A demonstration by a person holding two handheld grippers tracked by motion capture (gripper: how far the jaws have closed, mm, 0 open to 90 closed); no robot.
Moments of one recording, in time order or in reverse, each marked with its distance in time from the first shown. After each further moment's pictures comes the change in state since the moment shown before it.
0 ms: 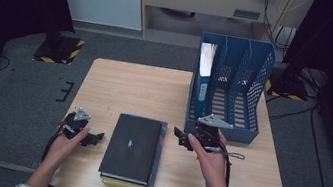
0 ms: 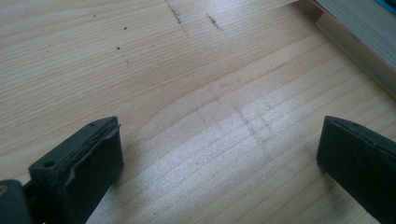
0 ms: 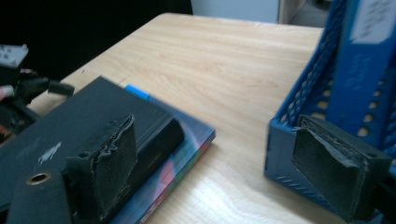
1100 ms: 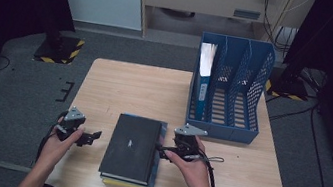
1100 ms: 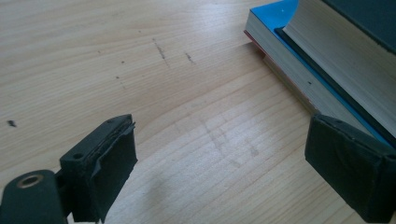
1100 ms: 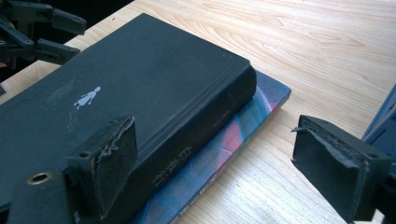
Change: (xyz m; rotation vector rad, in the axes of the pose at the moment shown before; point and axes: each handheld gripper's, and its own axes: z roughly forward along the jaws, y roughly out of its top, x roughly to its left) left arm -0.009 0.012 -0.043 -0.071 -0.039 -0.002; right arm 0.042 -0.028 0.031 0.124 0.091 -0.054
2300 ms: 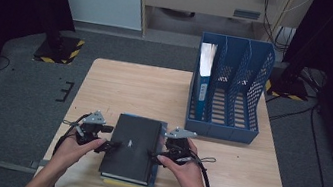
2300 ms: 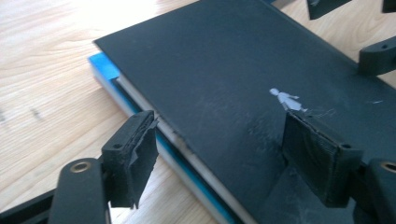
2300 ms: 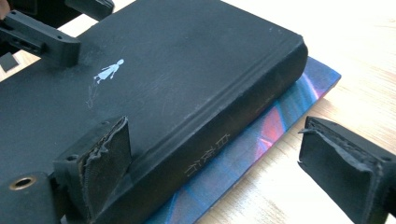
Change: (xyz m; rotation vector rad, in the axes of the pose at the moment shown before) left arm -0.064 0.037 0.006 0.029 -0.307 0.092; right arm 0.016 -0.007 0.016 0.065 0.049 -0.048
